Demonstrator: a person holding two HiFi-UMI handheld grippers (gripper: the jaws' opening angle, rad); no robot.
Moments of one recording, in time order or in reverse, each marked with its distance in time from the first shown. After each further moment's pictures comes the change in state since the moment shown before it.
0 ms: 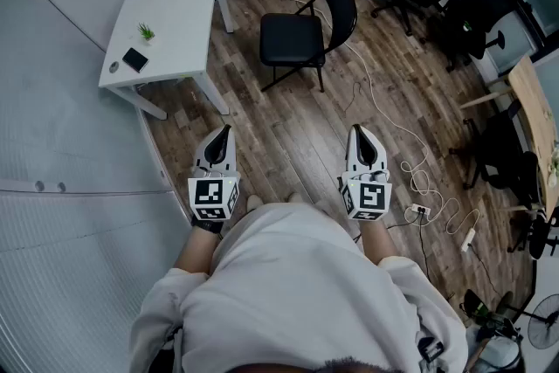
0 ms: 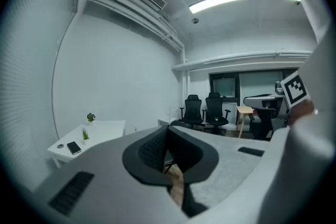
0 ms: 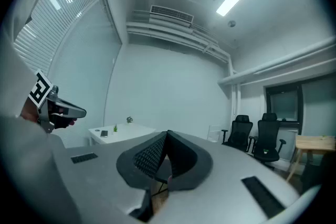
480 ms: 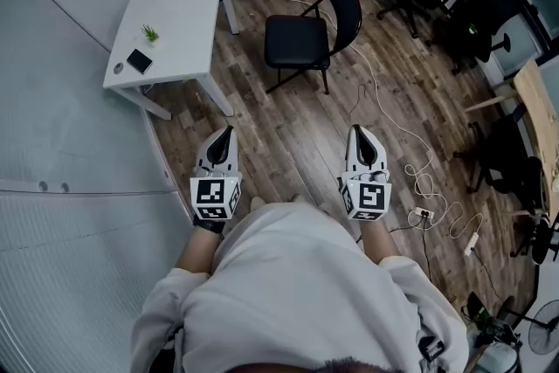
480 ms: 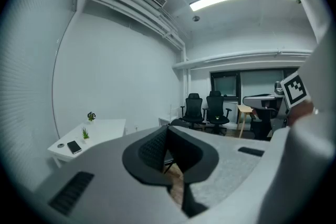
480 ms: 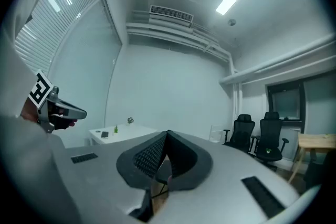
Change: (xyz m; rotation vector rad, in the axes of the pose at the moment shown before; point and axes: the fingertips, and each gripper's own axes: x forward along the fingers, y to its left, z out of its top) left arm 0.012 0.001 -0.001 -0.006 0.018 0.005; right arm 0.014 -0.003 -0.001 0.004 -0.002 0.012
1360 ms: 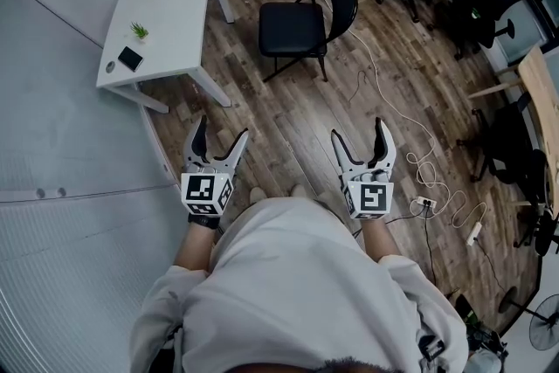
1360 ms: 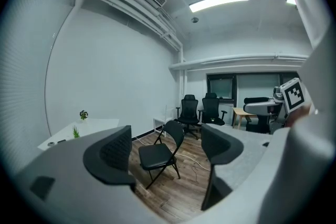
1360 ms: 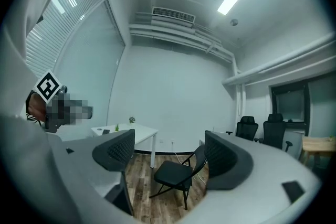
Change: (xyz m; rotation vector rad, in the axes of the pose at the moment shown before) left arm 0.030 -0.014 -0.001 -0.019 -0.012 -0.055; right arm 0.003 -0.026 -0.012 -0.028 -0.021 0.044
